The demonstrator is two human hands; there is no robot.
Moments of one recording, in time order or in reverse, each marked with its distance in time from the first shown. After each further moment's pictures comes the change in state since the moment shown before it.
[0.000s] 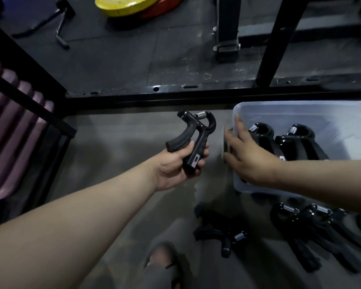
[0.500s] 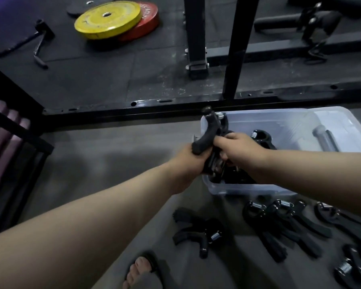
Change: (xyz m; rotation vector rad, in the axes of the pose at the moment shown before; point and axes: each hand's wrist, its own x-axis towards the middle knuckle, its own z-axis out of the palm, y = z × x) left_hand 0.007 -0.017 0.109 0.503 0.053 0.278; right_hand -0.039 -0.021 -0.045 0.913 0.187 0.360
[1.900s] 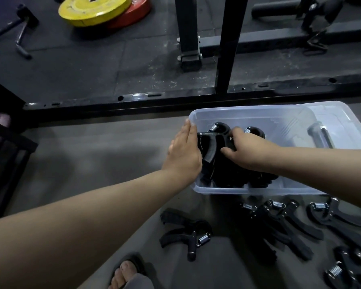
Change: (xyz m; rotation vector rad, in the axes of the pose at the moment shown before) left_hand 0.053 -0.031 0.004 1.112 0.301 0.227; right_hand 0.042 0.025 -0.066 -1.154 0.037 -0.082
